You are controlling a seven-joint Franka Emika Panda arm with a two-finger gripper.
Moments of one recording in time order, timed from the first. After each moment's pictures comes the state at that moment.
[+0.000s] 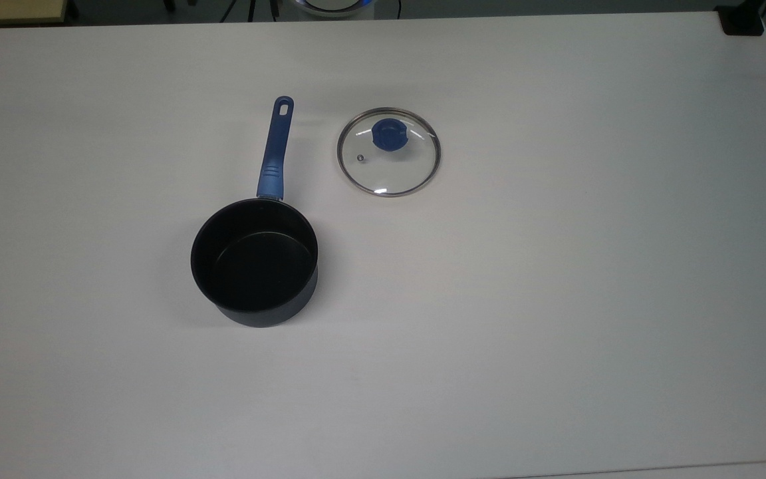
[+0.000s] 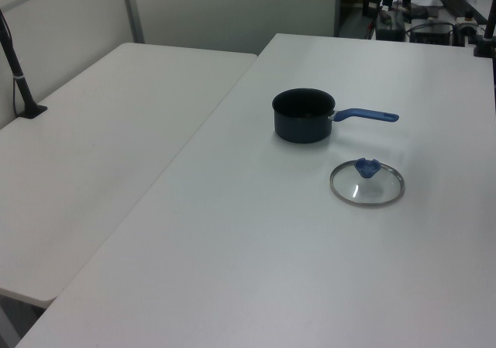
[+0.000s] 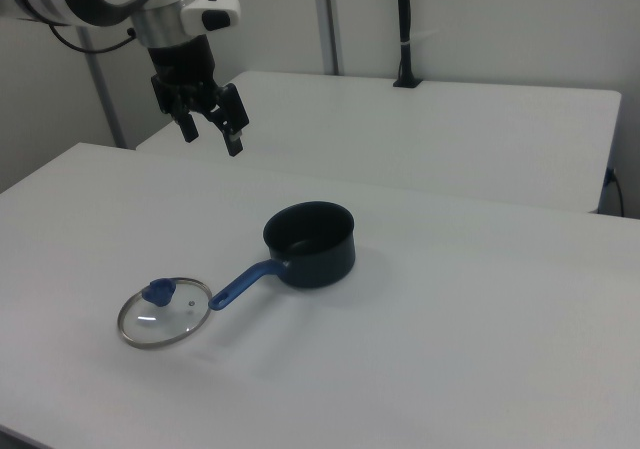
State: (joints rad) arm -0.10 -0.09 0.02 -1.66 -0.01 1.69 0.05
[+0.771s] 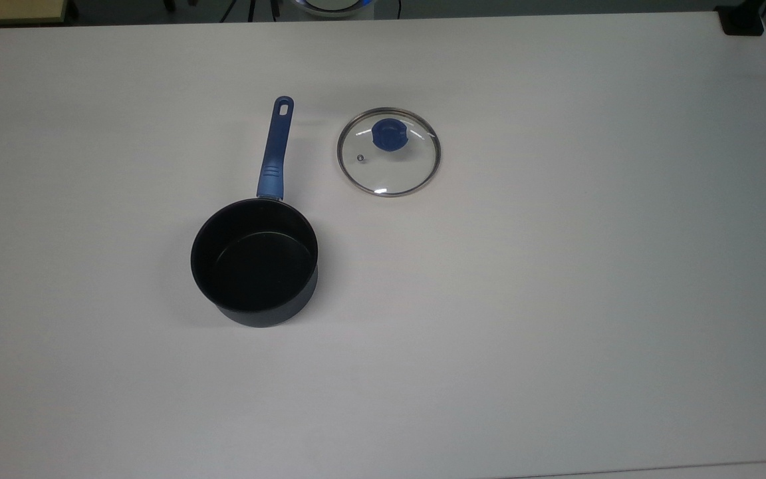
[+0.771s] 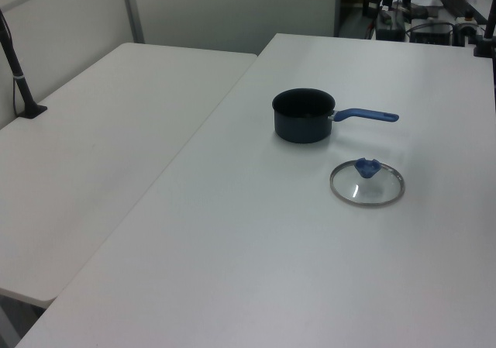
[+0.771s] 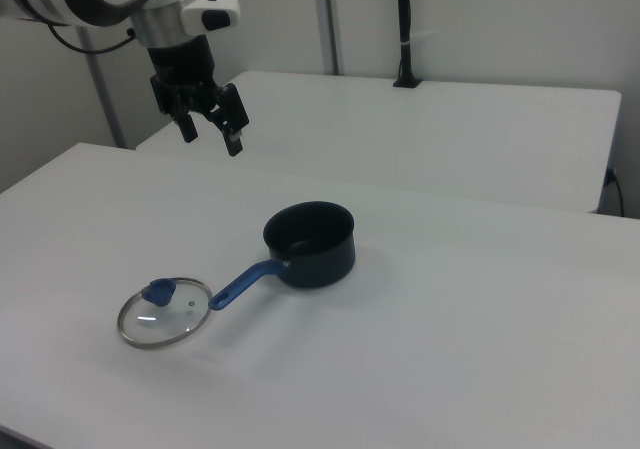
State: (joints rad) arm -0.10 -0.09 0.02 -1.66 -0.01 1.69 0.04
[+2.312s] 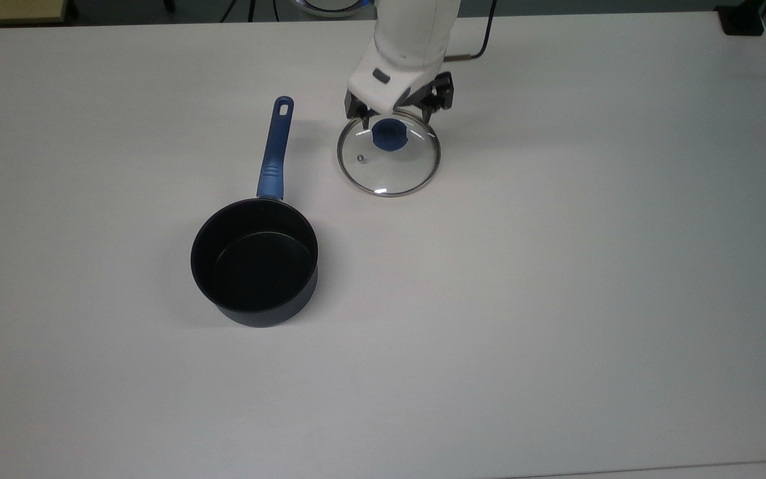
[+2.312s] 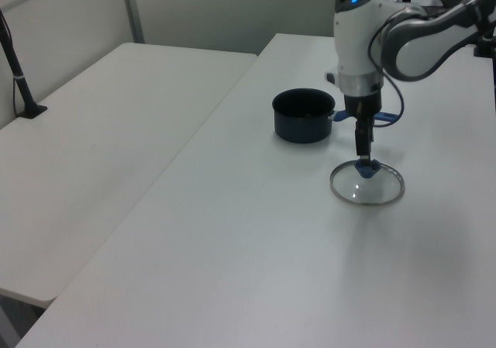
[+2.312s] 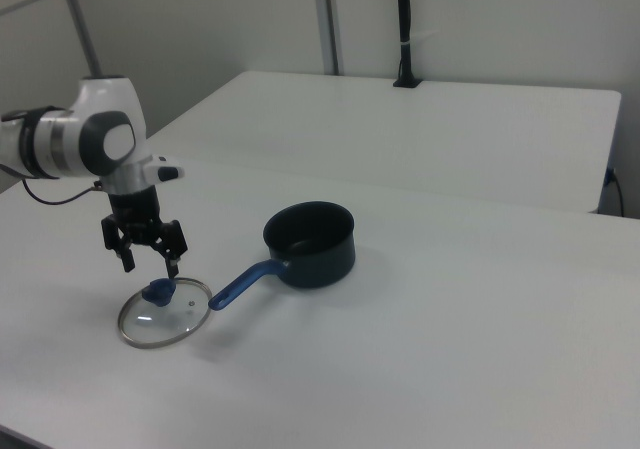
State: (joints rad) arm -0.07 0.12 0.35 -2.03 -0.07 2.00 0.14
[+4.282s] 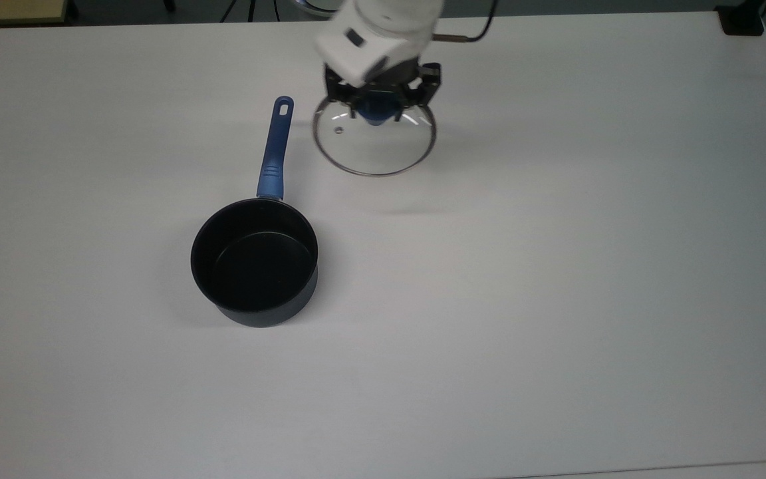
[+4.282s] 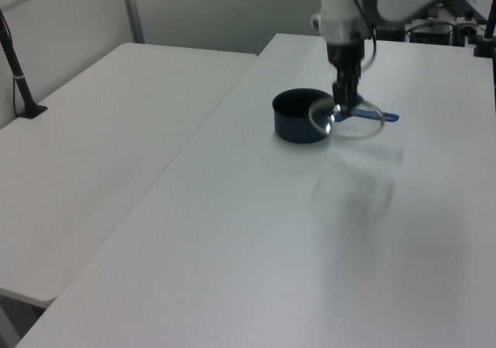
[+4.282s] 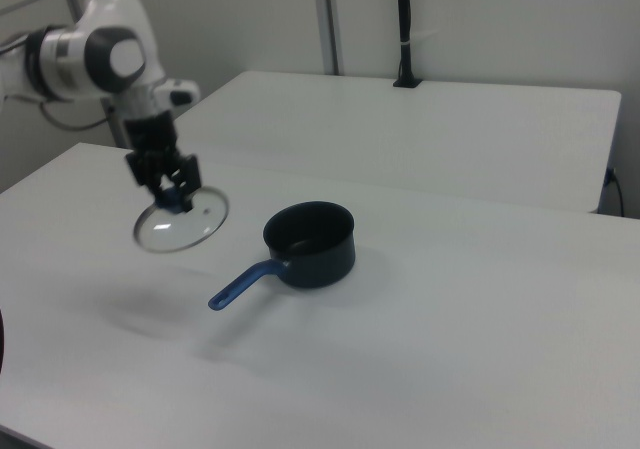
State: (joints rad) arm -0.12 0.17 0.36 -1.69 -0.14 1.75 0.25
